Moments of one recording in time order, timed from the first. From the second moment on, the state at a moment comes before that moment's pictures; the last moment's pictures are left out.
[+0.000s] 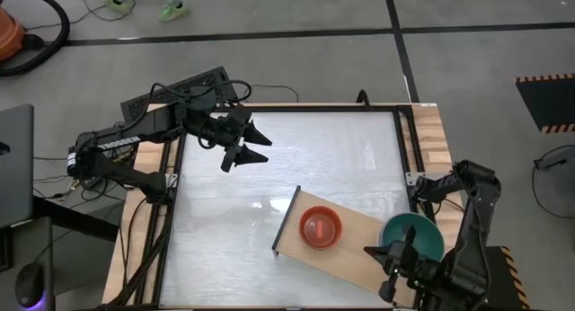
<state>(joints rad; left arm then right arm) 0.24 1.23 1.36 -0.39 0.46 -0.31 1.11 1.74 1.73 -1.53 1.04 1.61</state>
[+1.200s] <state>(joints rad) 0.24 1.23 1.36 -0.39 0.43 -0.28 1.05 1.57 1.66 -1.57 1.18 1.50</state>
